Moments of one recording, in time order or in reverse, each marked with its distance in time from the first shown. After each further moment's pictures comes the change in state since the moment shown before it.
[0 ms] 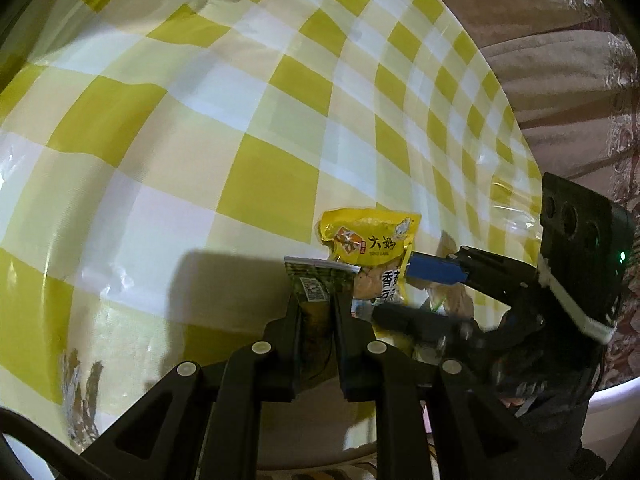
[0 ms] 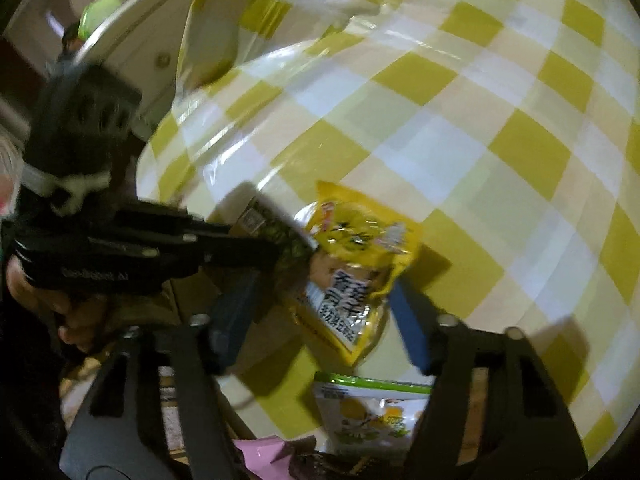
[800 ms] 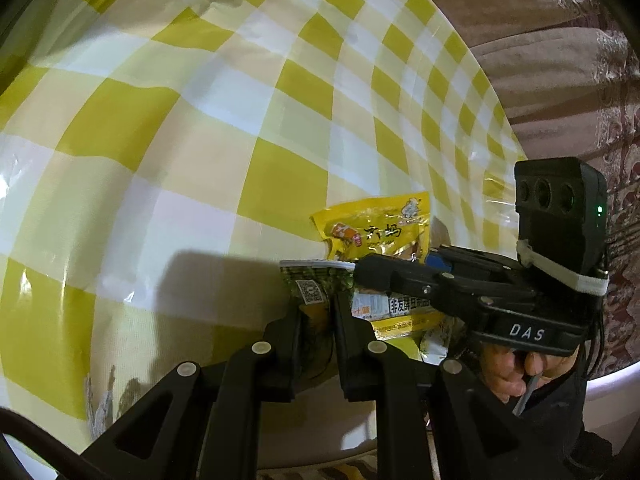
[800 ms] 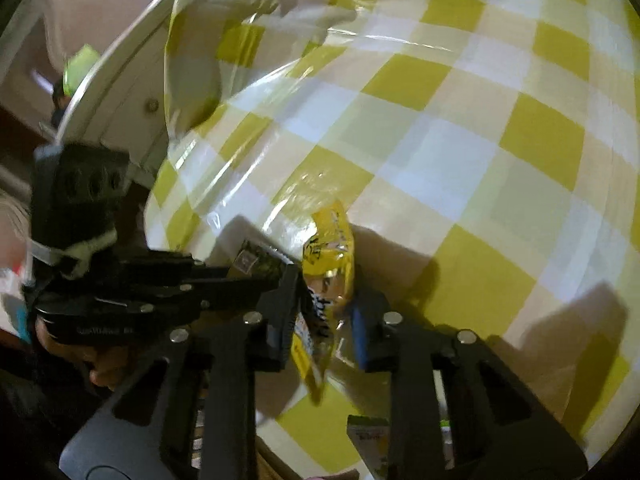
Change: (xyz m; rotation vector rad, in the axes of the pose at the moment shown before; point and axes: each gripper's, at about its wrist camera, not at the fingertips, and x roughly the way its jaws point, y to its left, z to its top) left arm -0.004 0.013 -0.002 0.045 -0.002 -0.026; right arm 0.014 -0.004 0.015 0.176 -0.049 0.085
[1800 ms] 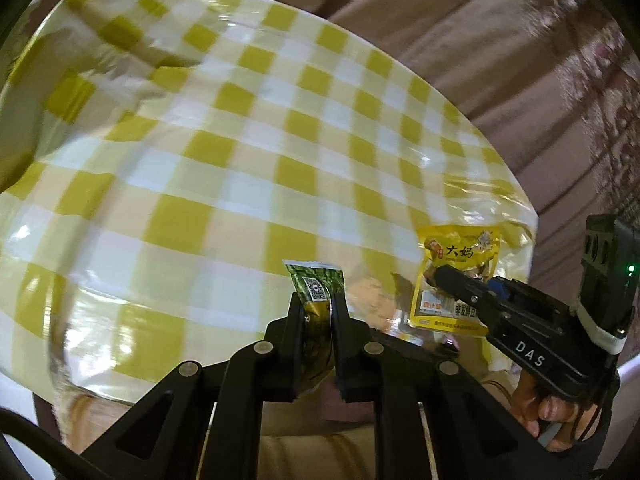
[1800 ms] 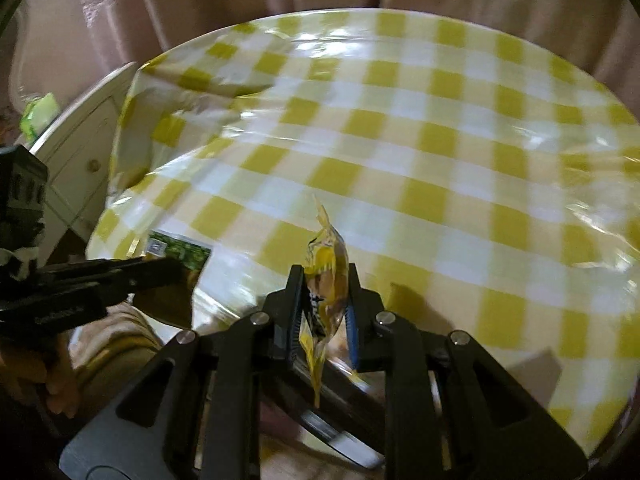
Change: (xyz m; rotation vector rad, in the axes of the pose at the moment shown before) left arm -0.029 -0.133 -0.049 0.163 -0.199 0.103; right arm -0.151 0.003 -0.091 0.060 -0.340 -0.488
